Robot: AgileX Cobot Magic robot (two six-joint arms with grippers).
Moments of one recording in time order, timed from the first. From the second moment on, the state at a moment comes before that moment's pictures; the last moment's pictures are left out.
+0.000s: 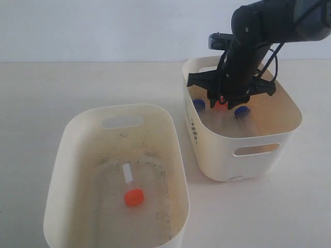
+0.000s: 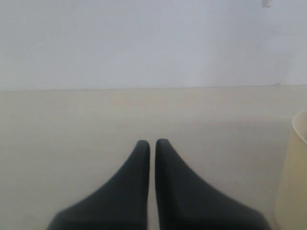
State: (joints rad) left arm -0.01 0.00 0.00 0.03 0.21 -0.03; right arm 0.31 2.00 -1.44 -0.10 0.73 0.56
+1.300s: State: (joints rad) left arm -0.01 0.00 0.00 0.03 0.21 -0.03; right arm 0.31 2.06 -1.44 -0.21 0.69 0.86
